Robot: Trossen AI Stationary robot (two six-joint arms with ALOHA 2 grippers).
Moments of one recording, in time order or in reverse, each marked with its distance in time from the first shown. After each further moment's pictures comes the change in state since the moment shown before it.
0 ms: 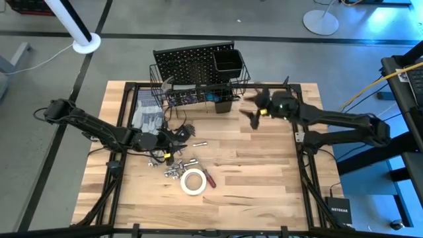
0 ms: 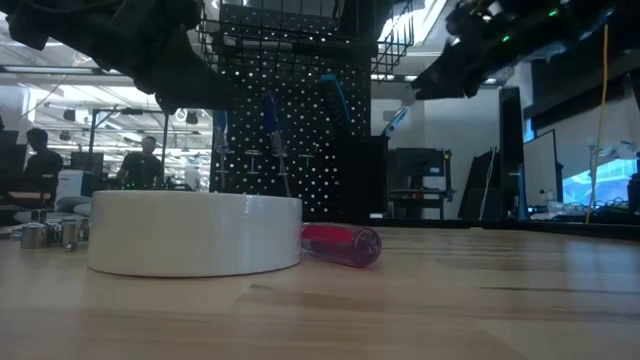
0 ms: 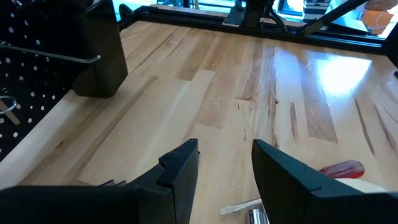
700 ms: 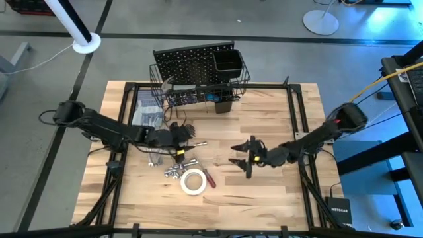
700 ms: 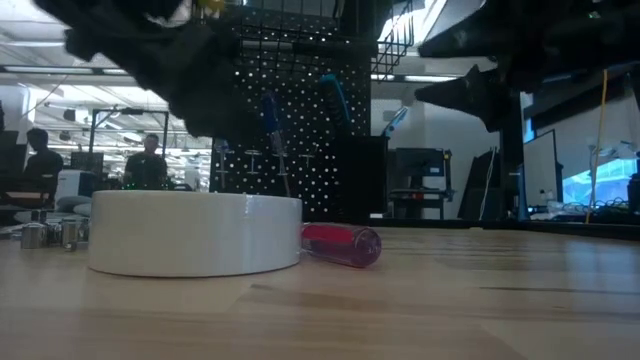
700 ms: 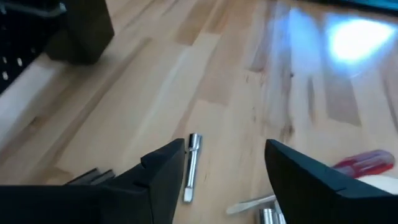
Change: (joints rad) left arm 0.135 0.227 0.137 -0.081 0.164 -0.039; right arm 0.763 0.458 -0.225 0.870 0.565 0.475
